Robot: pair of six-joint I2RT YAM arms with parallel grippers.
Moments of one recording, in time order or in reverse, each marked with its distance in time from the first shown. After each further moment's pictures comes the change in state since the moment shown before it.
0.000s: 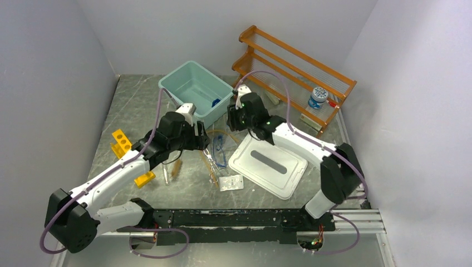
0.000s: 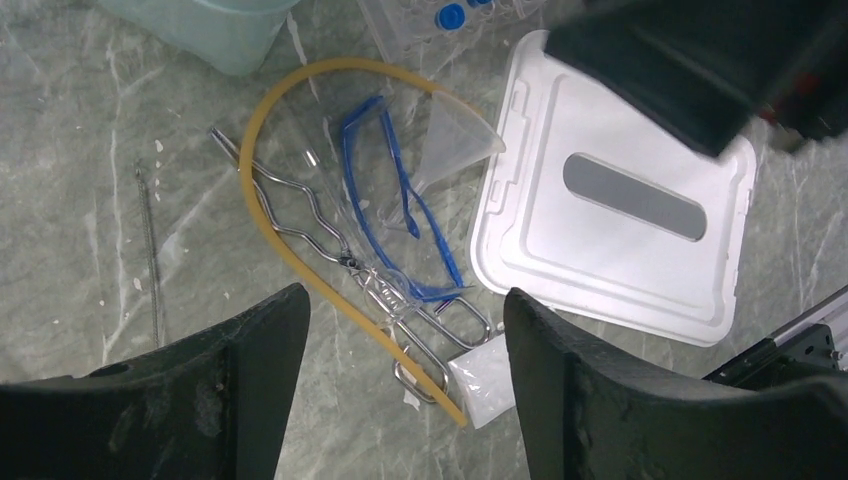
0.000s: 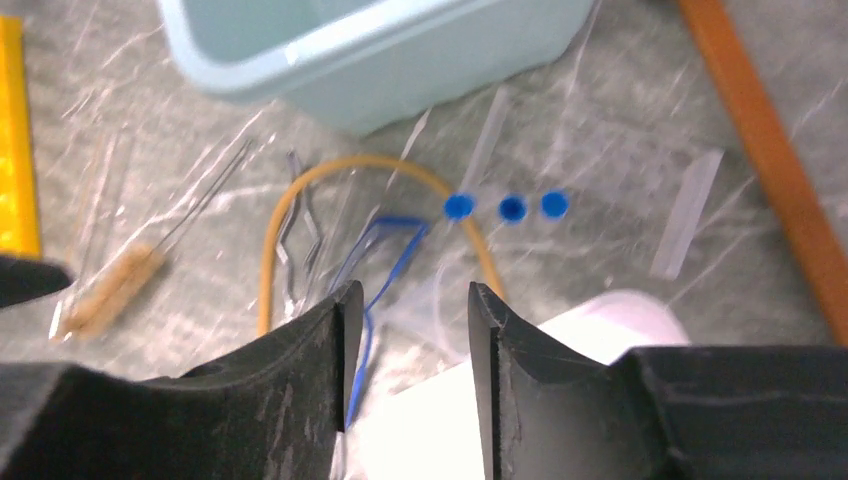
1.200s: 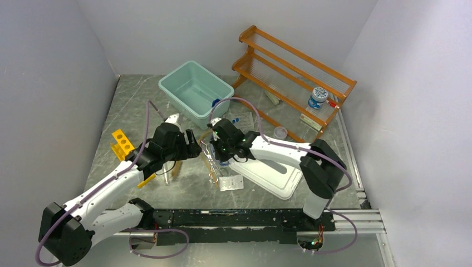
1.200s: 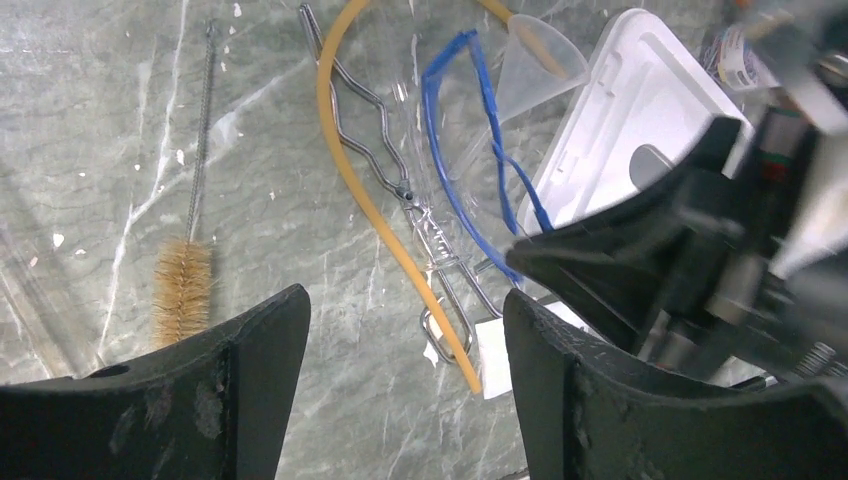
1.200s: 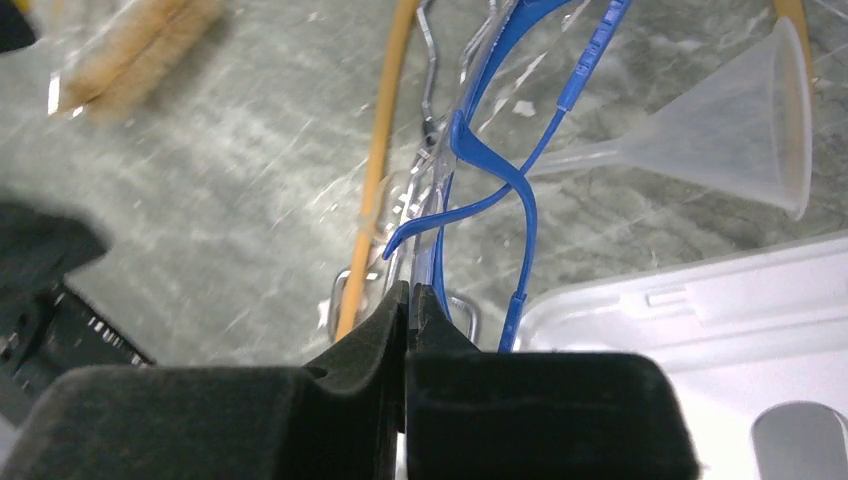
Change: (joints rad) left arm 0.021 -0.126 -0.138 -0.091 -0.082 -0.187; right arm 0.270 0.127 -0.042 -0.163 -0.034 0.114
